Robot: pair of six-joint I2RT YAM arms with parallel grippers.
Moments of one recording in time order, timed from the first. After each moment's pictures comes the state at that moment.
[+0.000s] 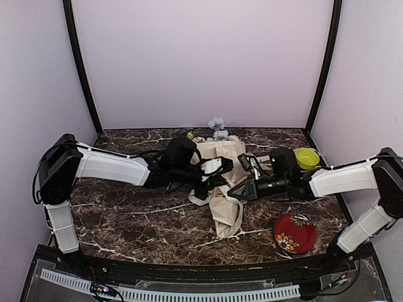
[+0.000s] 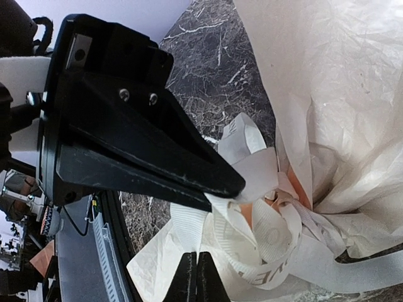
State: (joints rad) left arm -0.91 1.89 1.21 0.16 0.38 0.52; right arm 0.67 1.47 0.65 0.26 -0.68 0.47
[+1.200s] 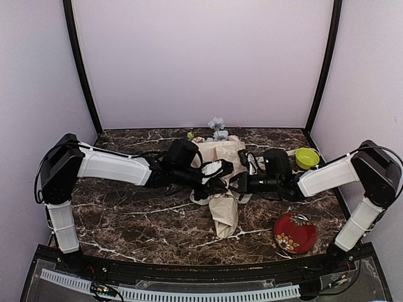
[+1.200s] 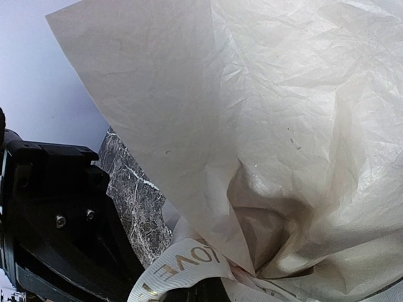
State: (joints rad) left arm -0.91 1.90 1.22 0.09 0.47 0.44; right arm 0.69 1.64 0.68 0.50 -0.49 0.65
